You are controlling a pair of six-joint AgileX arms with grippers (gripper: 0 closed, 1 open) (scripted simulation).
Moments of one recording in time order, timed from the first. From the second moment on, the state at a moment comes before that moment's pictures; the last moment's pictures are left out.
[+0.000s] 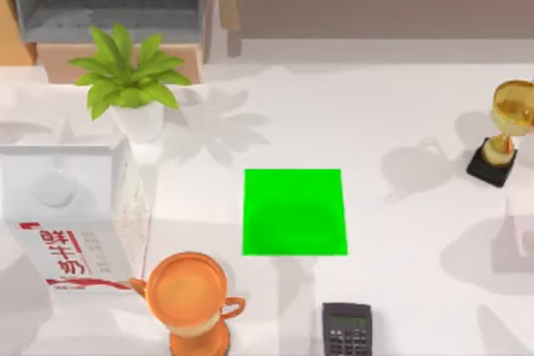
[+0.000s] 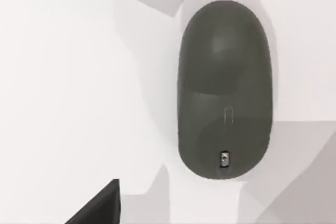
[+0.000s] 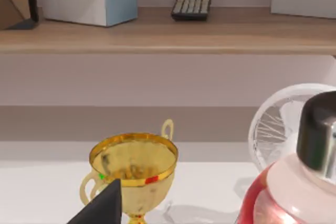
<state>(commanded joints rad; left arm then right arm) 0.50 1.55 1.04 -1.03 0.01 -0.40 0.00 0.00 0.00 0.00 0.00 0.00</state>
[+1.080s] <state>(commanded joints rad) 0.51 1.75 0.81 -0.63 0.01 -0.40 0.00 0.00 0.00 0.00 0.00 0.00</state>
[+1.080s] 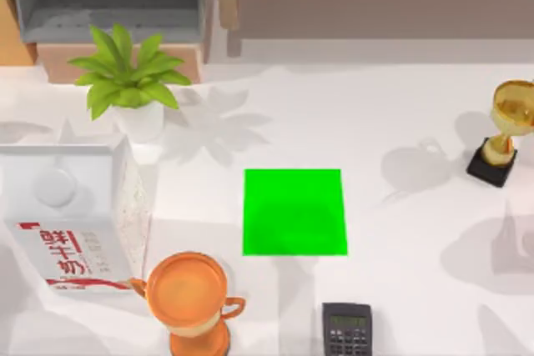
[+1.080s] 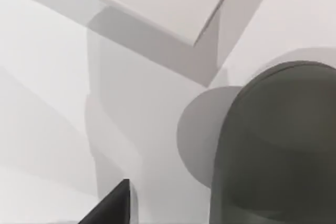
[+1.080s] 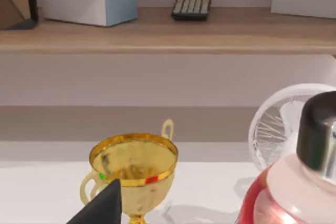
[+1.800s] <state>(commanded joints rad) 0.51 1.76 0.81 -0.63 0.00 -0.40 0.00 0.00 0.00 0.00 0.00 0.00</state>
